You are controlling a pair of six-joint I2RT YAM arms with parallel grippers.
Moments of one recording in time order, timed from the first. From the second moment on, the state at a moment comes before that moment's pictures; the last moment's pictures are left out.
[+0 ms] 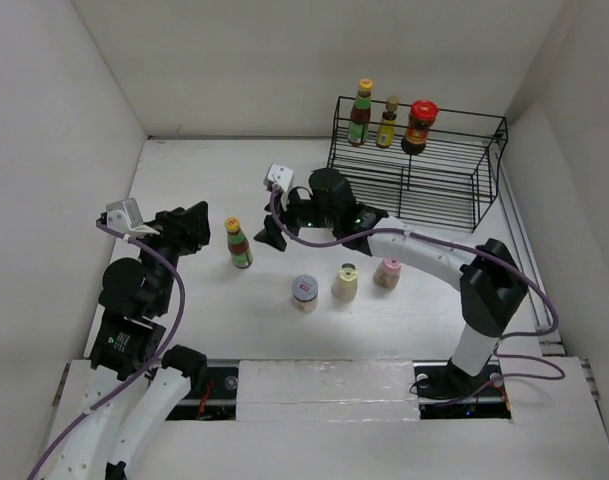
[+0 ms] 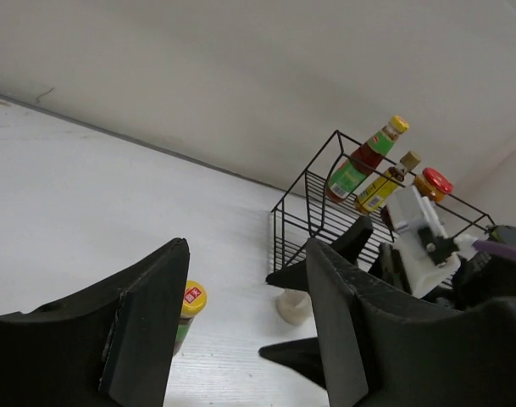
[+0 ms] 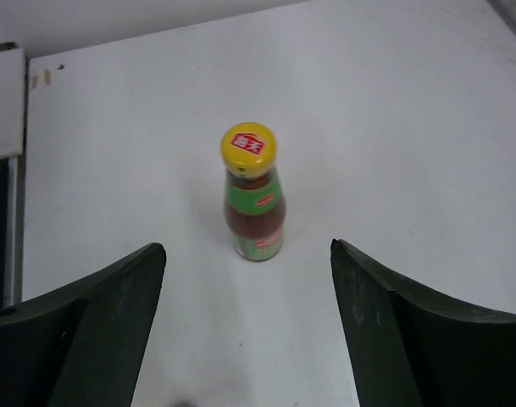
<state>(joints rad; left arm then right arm) -0.37 0.46 0.81 -0.24 -0.27 -0.48 0.83 1.74 1.38 0.10 -0.44 -0.11</state>
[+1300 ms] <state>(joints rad) -0.36 0.47 0.81 -0.24 -0.31 -0.49 0.85 2.07 1.54 0.44 -0.48 0.04</state>
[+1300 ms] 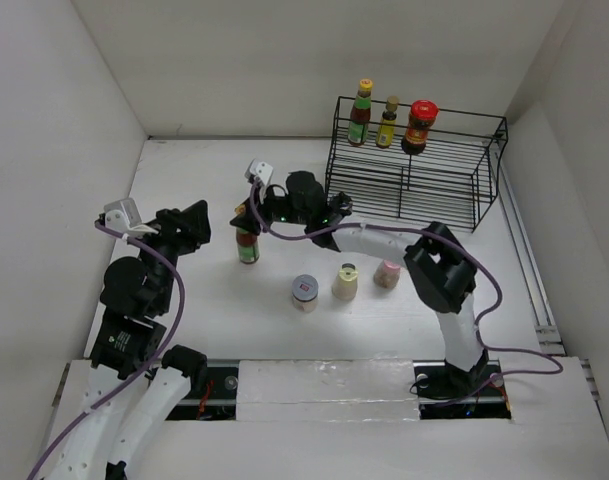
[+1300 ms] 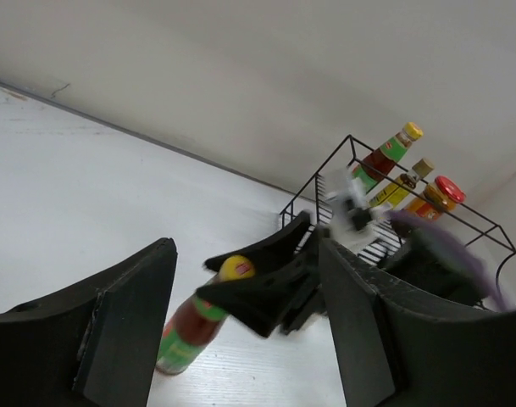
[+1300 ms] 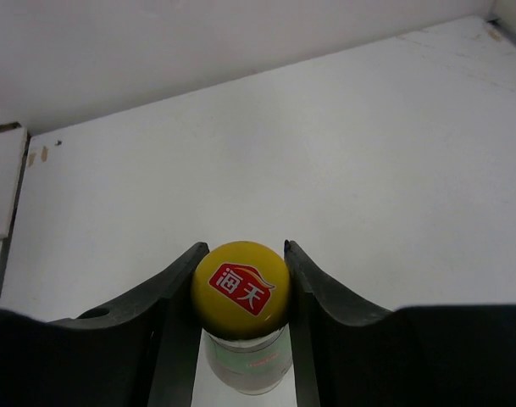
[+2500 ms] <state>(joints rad) -0.36 0.49 0.81 -0.25 -0.25 -0.50 -0.10 1.76 1.94 -0.10 -0.13 0.06</state>
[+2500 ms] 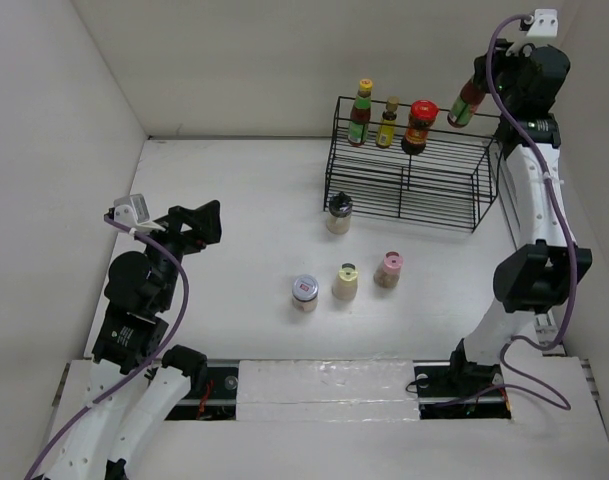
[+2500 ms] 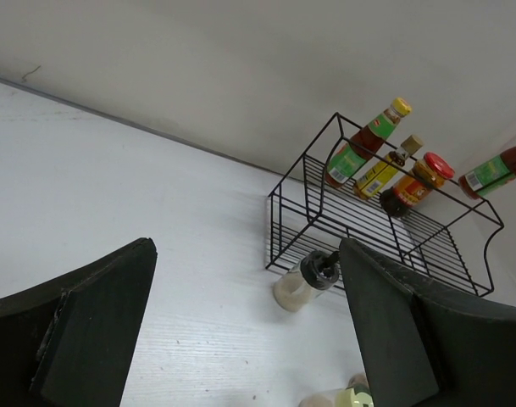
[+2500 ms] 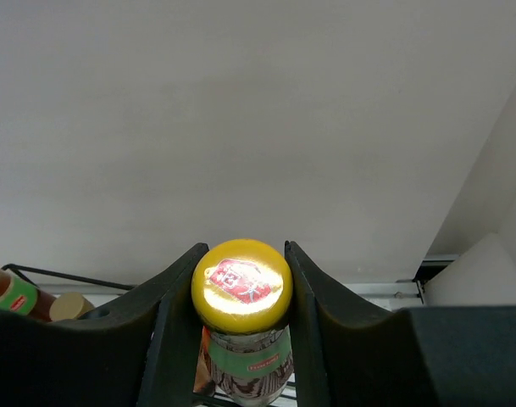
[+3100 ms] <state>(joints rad) -0.36 0.50 0.81 -0.25 -0.23 -0.50 -0.13 1.82 1.95 -0.10 -0.13 0.06</state>
